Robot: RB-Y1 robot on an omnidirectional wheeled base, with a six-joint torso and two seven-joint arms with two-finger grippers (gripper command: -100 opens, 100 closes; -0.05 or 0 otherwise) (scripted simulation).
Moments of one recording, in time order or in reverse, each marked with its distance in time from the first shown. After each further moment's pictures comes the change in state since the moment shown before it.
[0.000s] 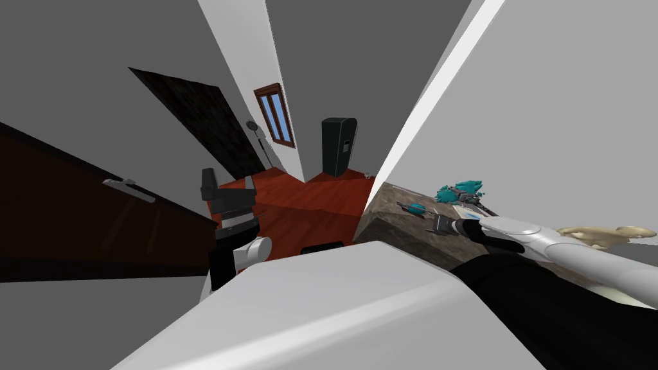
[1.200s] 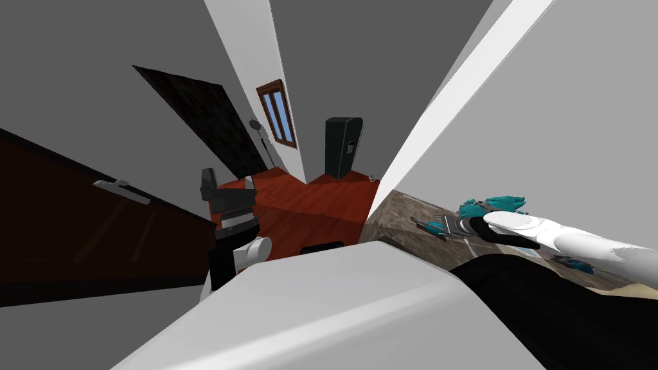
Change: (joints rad) left arm 0.000 0.000 0.000 0.000 0.000 0.000 0.000; right arm -0.034 -0.108 0.117 0.053 0.069 -0.021 0.076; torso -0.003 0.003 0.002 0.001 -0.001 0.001
